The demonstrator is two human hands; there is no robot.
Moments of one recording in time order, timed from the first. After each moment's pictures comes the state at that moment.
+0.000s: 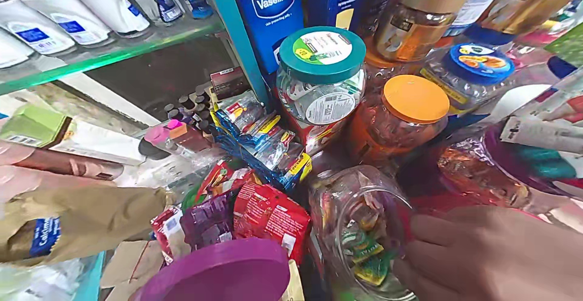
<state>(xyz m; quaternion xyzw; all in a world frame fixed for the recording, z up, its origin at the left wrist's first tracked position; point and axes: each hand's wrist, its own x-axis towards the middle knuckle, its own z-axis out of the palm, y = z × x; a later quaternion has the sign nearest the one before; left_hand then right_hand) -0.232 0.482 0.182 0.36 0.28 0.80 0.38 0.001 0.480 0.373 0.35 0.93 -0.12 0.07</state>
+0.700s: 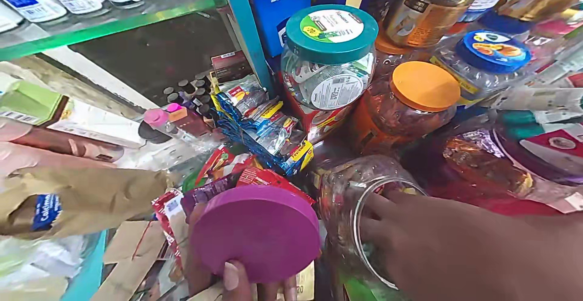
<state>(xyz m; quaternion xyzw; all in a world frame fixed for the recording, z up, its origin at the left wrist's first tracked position) -0.223 0.490 0.229 0.33 0.26 0.76 0.50 -0.034 0.506 0.351 0.33 0.87 -0.25 0.26</state>
